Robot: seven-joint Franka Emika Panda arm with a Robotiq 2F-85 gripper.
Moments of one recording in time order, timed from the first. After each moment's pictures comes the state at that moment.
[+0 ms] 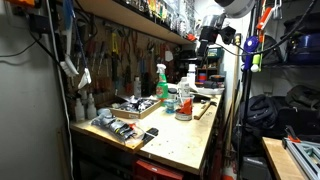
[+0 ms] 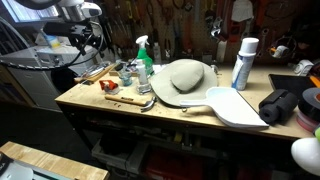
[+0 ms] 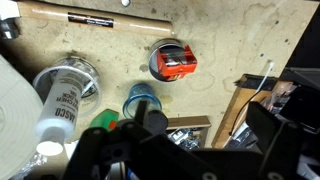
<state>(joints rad) -0.01 -0.45 -0.35 -2.41 0.09 2.17 -0.50</state>
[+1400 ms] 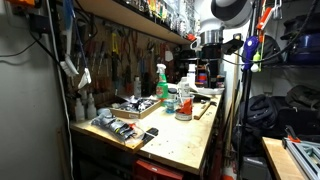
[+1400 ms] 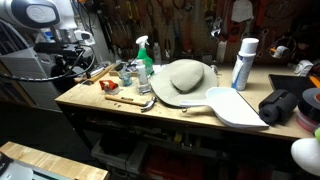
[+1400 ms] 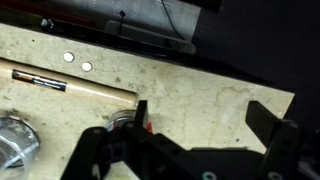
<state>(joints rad) -0.03 -0.41 -0.19 -2.54 0.02 2.07 -0.50</state>
